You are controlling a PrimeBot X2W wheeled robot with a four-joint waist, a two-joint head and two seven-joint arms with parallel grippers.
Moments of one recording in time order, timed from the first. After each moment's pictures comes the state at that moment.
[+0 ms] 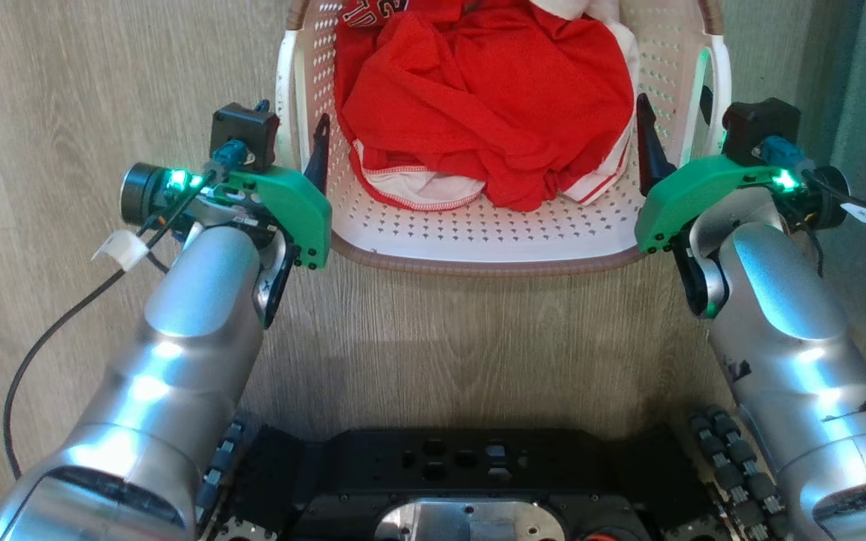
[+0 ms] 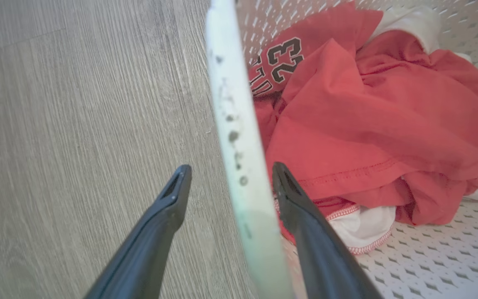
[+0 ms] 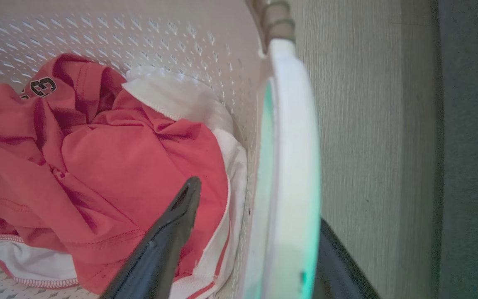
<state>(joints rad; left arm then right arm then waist) -0.87 0.03 -0.52 1.01 -0.32 -0.01 -0.26 -0.78 -0.07 0.20 0.83 0.23 0.13 -0.25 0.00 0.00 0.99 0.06</state>
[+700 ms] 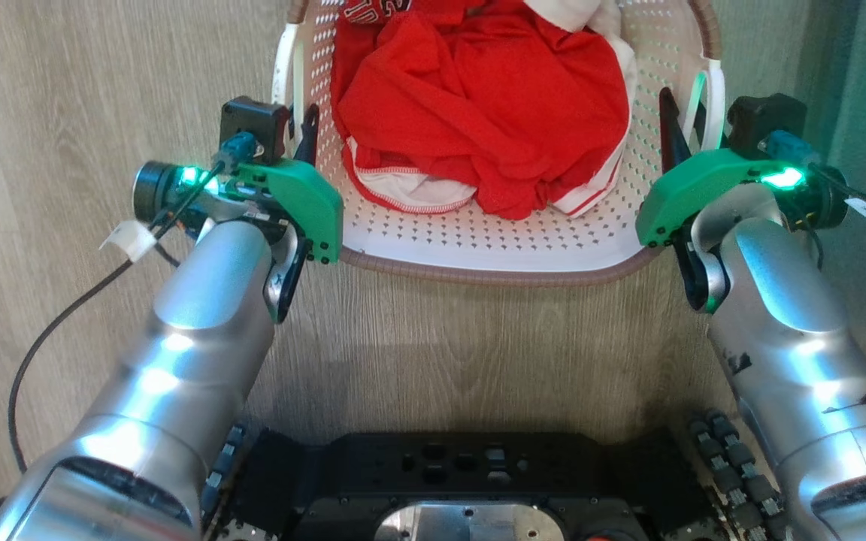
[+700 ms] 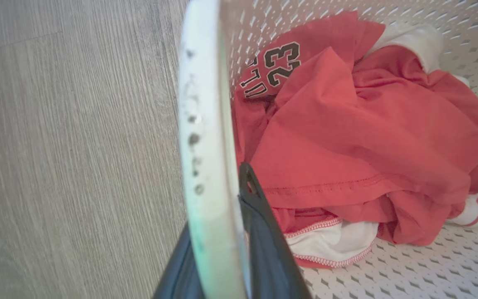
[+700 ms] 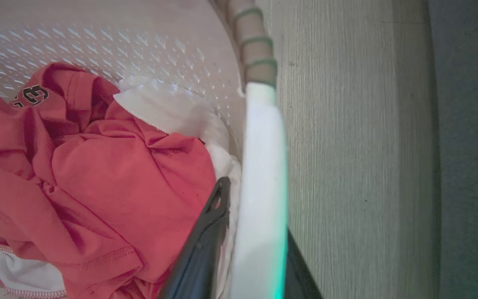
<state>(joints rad) -0.90 0.02 -0.60 1.03 -0.42 0.01 -0.26 -0.80 -0.06 0.20 0.86 0.26 0.13 -0.26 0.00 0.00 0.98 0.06</state>
